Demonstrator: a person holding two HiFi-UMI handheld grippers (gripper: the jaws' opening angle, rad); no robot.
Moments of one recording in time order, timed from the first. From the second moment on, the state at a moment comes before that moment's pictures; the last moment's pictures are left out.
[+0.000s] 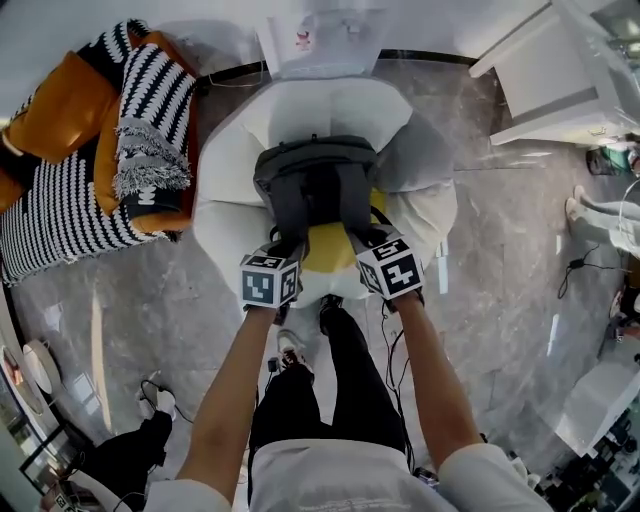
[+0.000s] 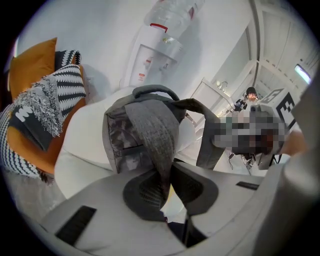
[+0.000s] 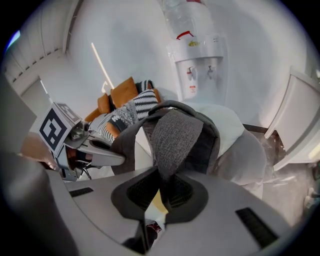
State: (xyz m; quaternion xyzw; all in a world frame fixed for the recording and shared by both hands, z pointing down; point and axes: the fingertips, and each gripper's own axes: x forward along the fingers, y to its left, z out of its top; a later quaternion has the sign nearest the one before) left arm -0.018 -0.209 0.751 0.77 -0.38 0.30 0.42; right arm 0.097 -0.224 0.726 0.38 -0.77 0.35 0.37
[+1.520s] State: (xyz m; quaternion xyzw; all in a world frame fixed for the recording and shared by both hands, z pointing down) left arm -0.027 -0.086 0.670 0.78 -0.36 0.26 0.44; right arm 0.095 -0.111 0.641 0.41 -0.76 0.37 0.35
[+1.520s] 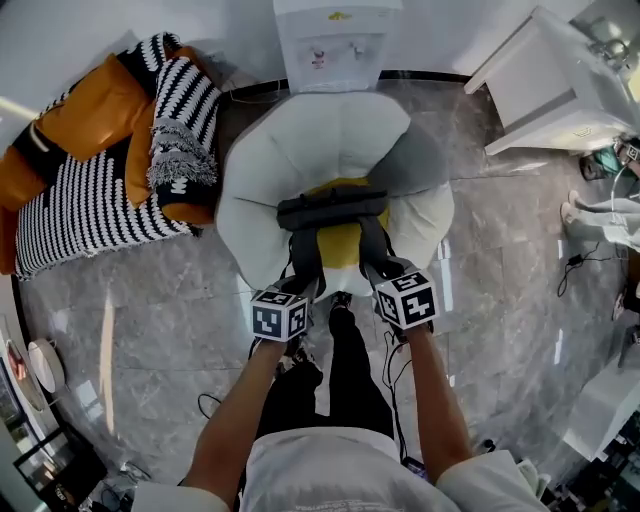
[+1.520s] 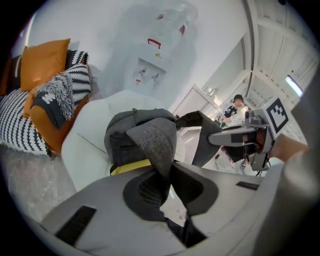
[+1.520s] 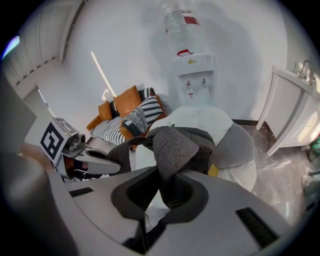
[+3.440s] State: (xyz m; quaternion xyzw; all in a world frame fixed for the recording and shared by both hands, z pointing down) left arm -0.052 -0.020 0.507 0.88 -0.34 0.15 0.30; right arm 0.084 -0.019 0.501 0.44 -0.79 0.30 0.29
